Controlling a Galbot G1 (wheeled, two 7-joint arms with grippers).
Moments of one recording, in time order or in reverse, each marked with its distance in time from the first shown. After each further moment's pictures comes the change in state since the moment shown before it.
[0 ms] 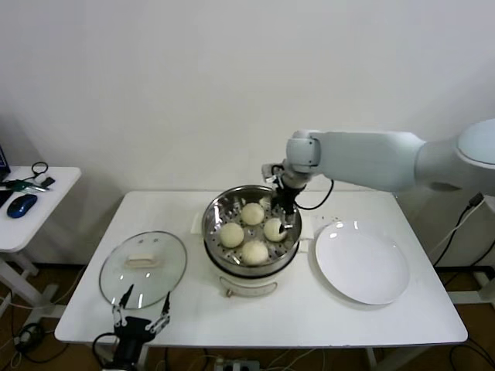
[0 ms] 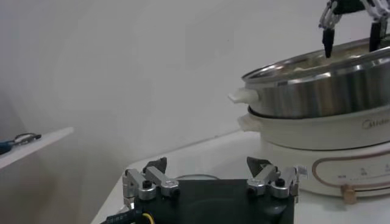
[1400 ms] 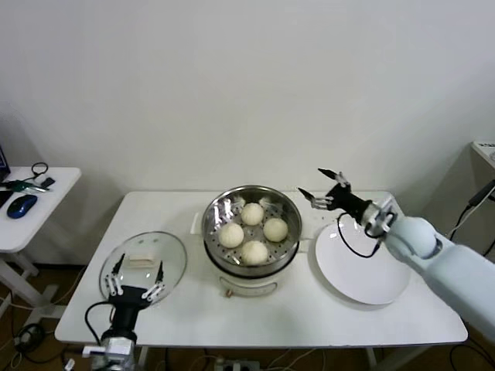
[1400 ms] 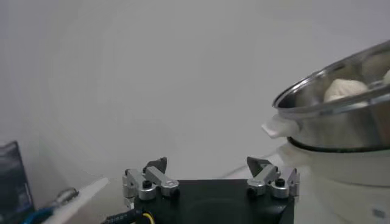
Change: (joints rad) left arm -0.137 -0.061 -0.034 -0.045 0.252 0.077 -0.028; right arm -1.311 -0.594 1.450 0.414 -0.039 0.432 0.751
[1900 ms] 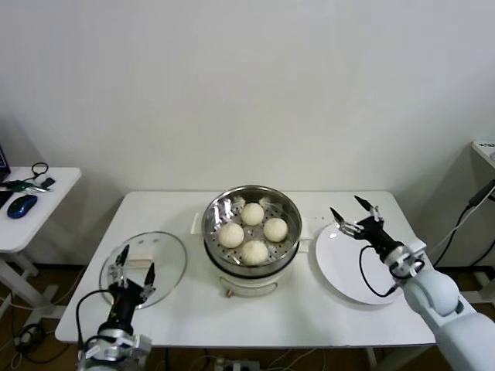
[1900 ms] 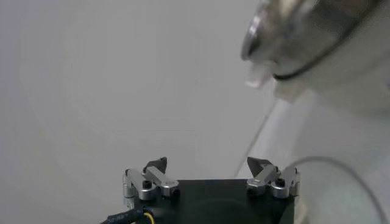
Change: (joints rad) left arm -0.039 0.041 -0.004 0.025 0.631 0.067 0.029; right arm -0.531 0.194 0.549 0.051 -0.113 0.000 0.007
